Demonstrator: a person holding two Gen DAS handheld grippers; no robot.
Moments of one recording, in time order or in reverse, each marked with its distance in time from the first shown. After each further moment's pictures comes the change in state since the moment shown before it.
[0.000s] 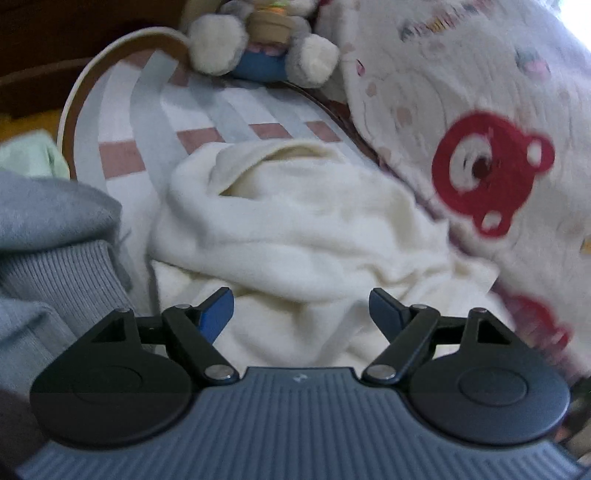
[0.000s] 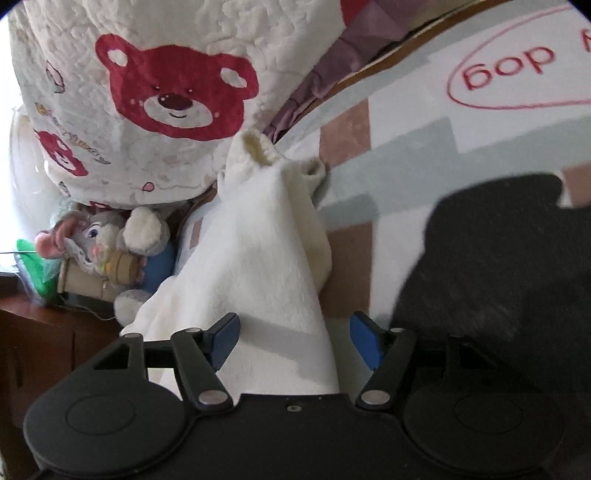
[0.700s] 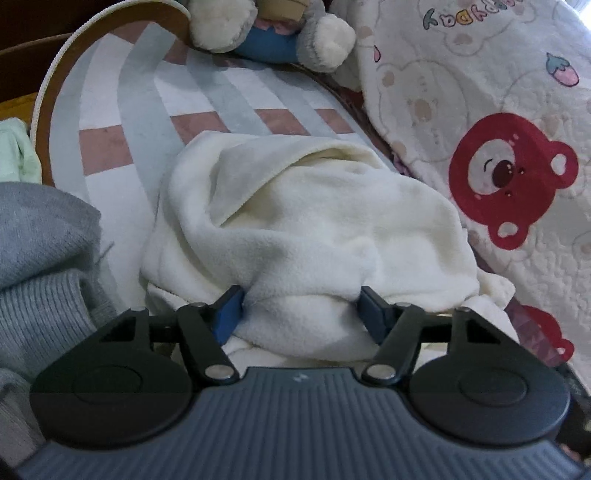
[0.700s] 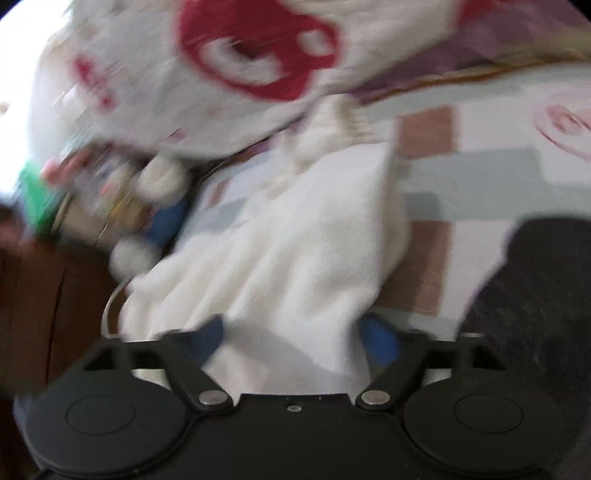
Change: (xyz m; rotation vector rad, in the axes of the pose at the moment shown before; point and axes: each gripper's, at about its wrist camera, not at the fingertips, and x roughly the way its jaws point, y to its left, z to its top) left arm 0.054 0.026 0.014 -0.006 0.061 -0.041; right arm -0.001 0.040 -0.019 -0.148 0.038 -0.043
